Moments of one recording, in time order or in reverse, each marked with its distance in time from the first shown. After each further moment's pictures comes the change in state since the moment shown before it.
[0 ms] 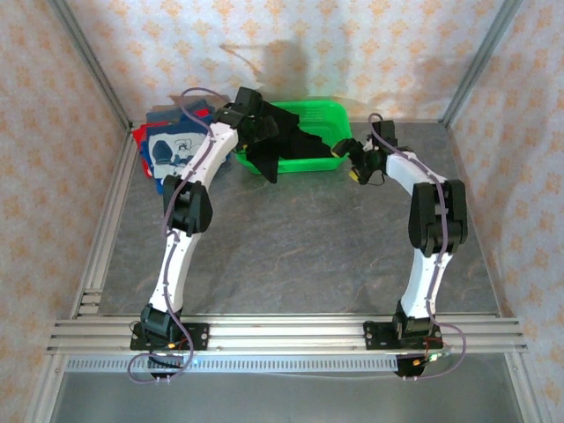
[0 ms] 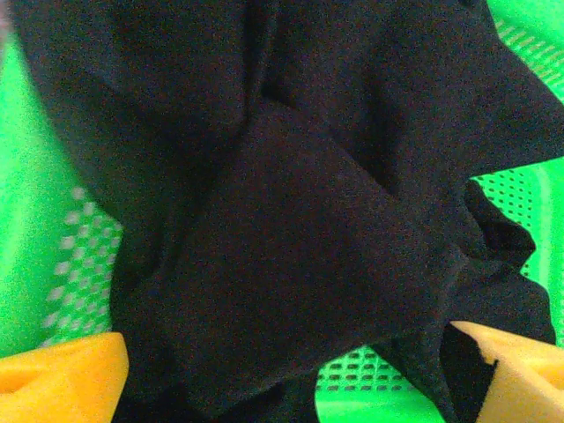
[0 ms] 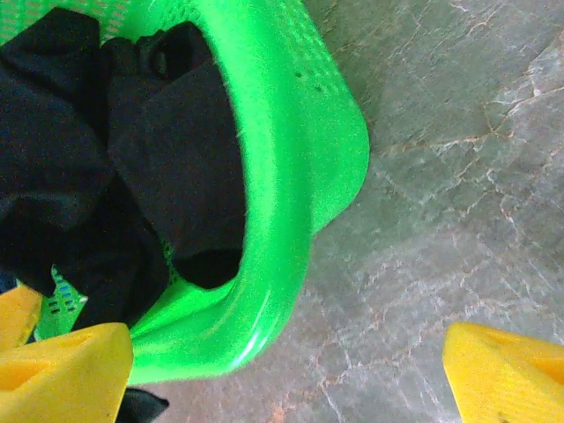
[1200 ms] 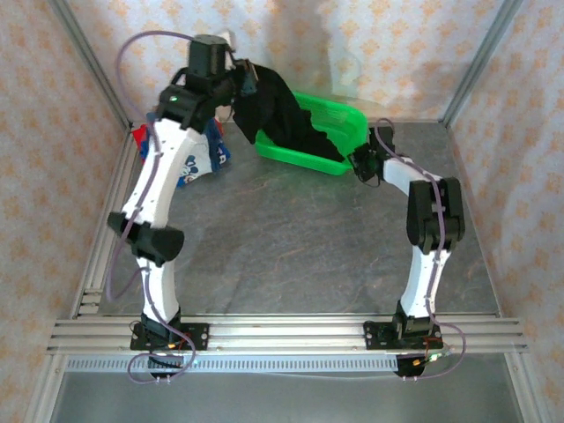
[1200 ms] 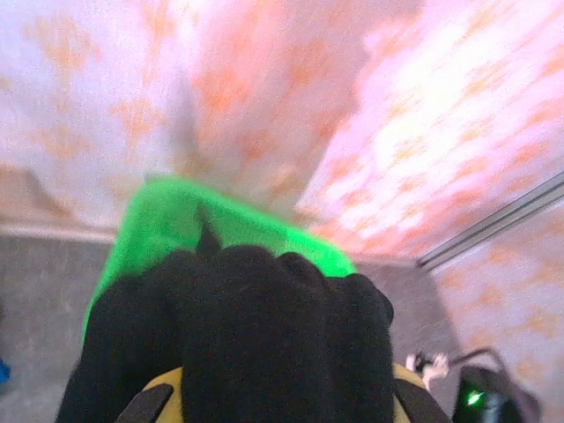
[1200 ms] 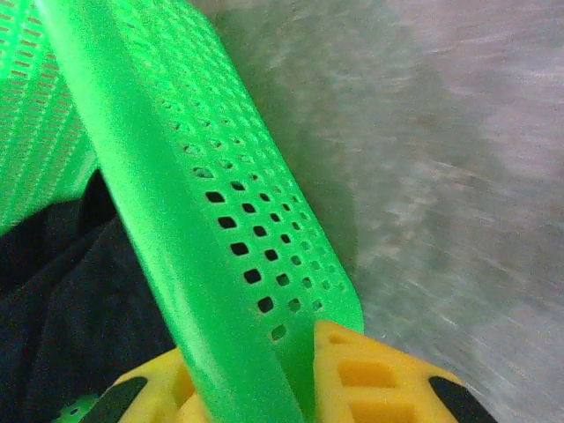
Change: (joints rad) left arm -0.048 -0.579 -0.016 0.033 0.003 0.143; right arm -0.004 -0.029 -0.114 0.166 0.269 0.311
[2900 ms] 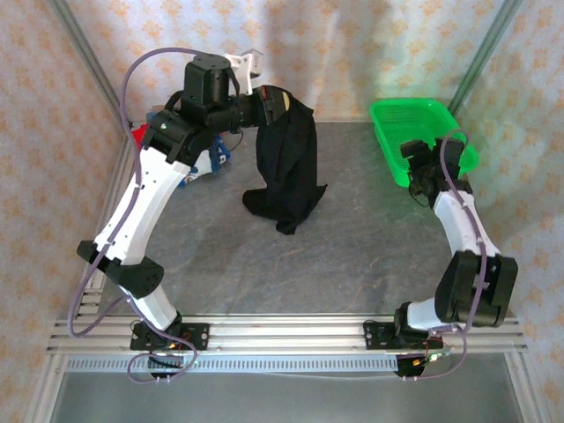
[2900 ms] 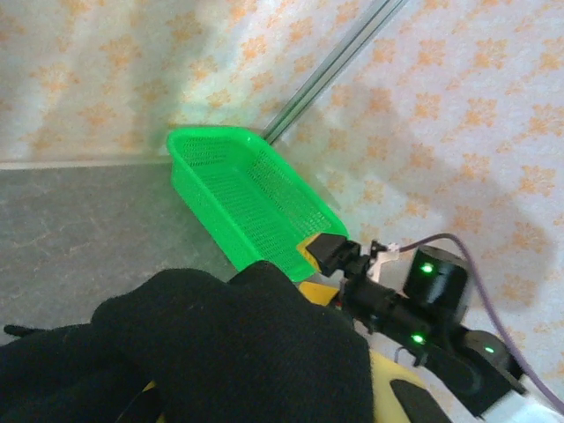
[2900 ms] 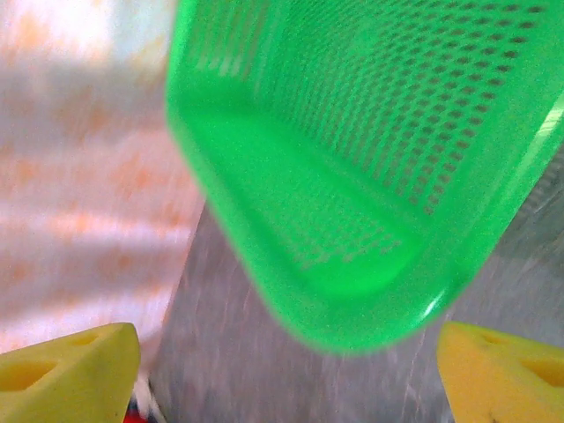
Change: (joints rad) left arm -0.162 -0.249 -0.302 0.069 0.310 -0.063; right arm -0.236 -0.589 -0.301 -0.108 0.004 -0.120
